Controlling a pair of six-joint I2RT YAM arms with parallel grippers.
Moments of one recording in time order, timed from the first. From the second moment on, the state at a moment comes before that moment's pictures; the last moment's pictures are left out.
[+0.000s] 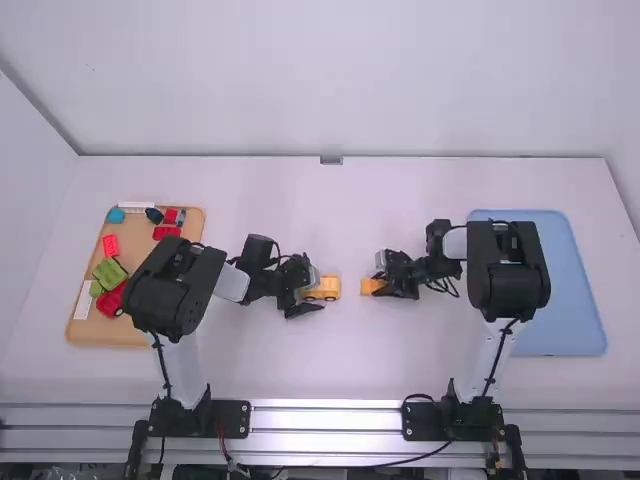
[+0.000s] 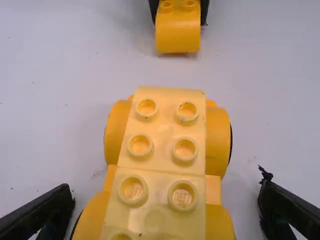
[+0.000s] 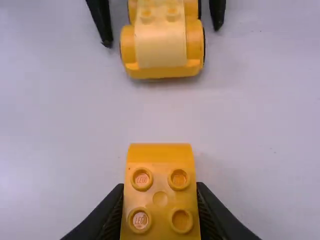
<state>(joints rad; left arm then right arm) -0.26 1.96 0.66 0.36 0.85 0.88 0.02 2.11 1.04 -0.67 -0.96 -1.65</state>
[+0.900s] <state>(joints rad) -0.27 1.96 0.66 0.35 0.88 0.95 0.23 1.82 0.91 -0.20 -0.92 -1.17</state>
